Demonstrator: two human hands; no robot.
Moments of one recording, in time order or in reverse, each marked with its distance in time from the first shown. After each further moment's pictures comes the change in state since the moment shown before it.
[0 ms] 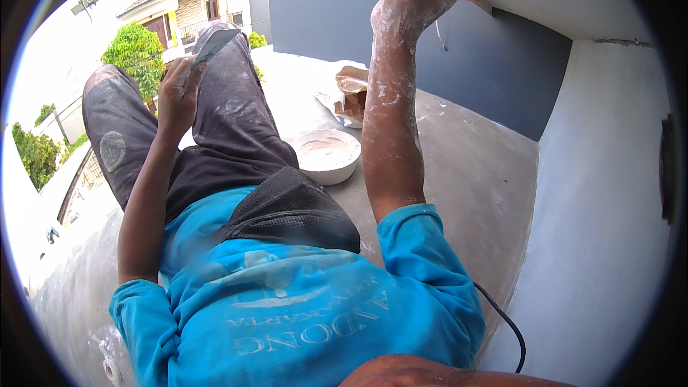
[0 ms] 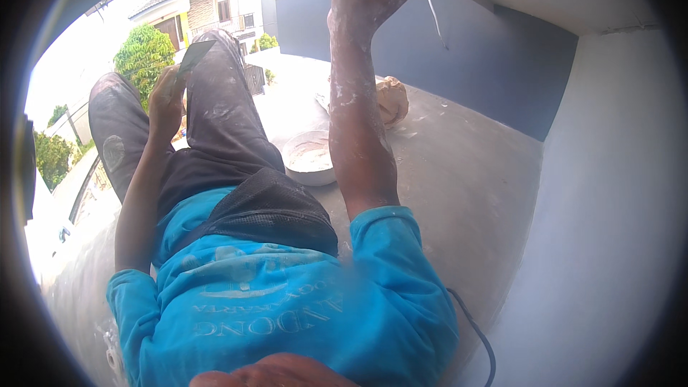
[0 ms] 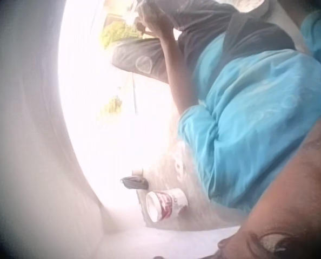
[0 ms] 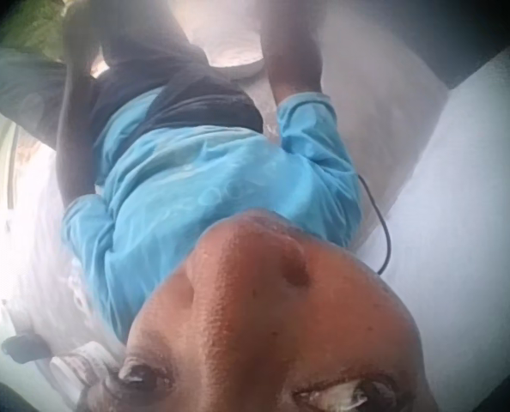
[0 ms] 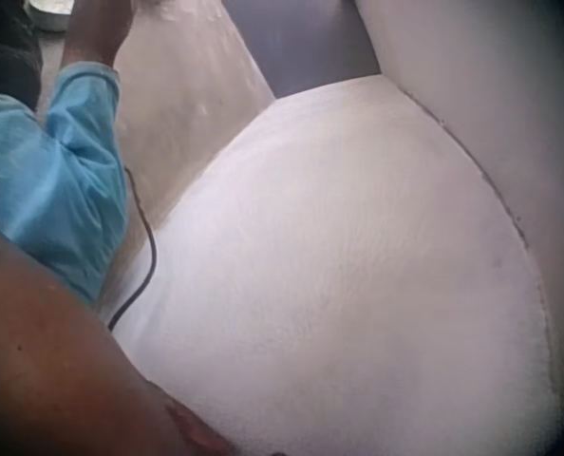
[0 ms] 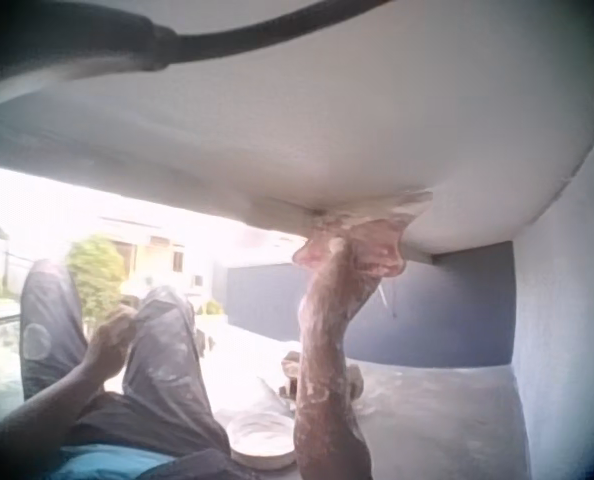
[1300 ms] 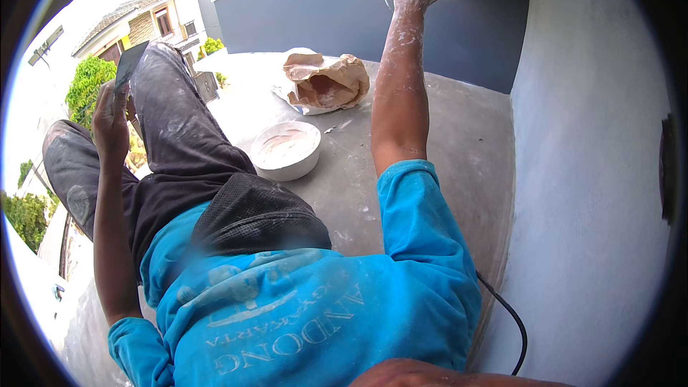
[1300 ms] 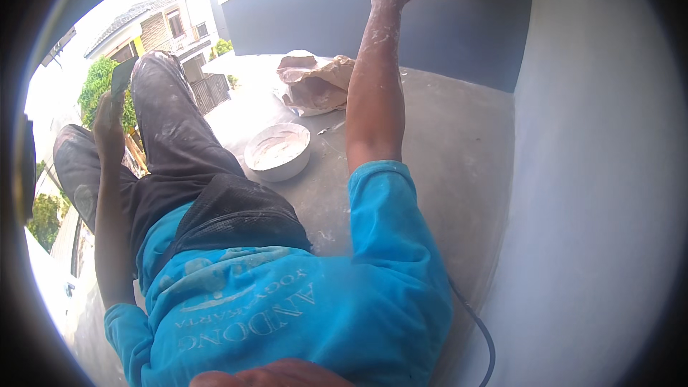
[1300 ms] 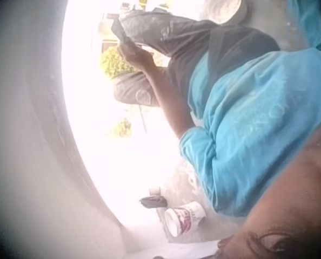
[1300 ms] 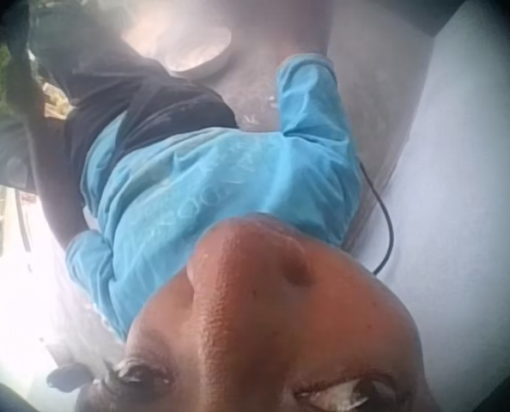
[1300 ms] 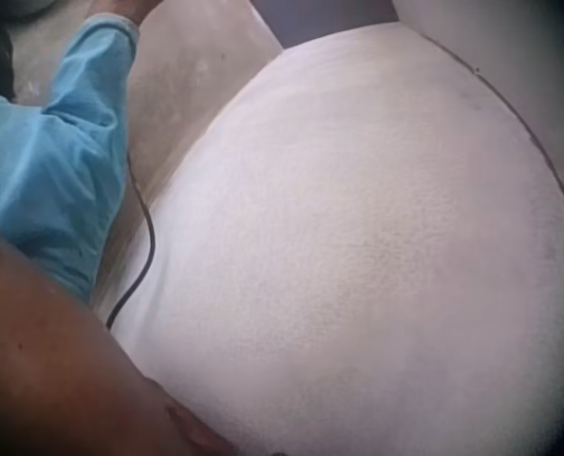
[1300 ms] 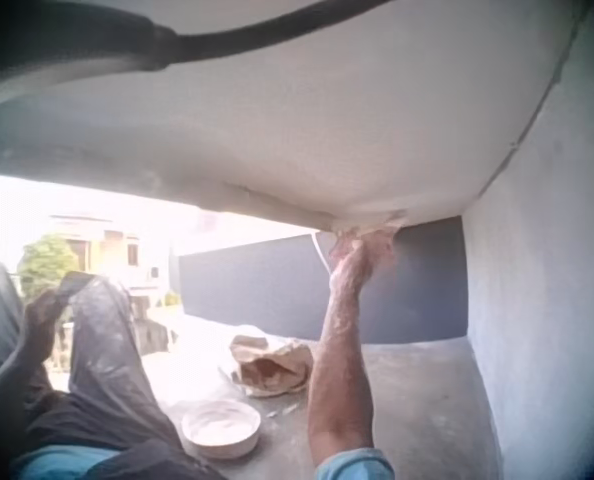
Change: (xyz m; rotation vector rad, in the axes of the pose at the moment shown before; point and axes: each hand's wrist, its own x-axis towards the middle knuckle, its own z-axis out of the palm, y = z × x) left_hand 0.026 -0.022 -0.010 0.100 0.038 0.016; right_hand 0.205 0.073 -0.195 -0.042 0.062 -0.126
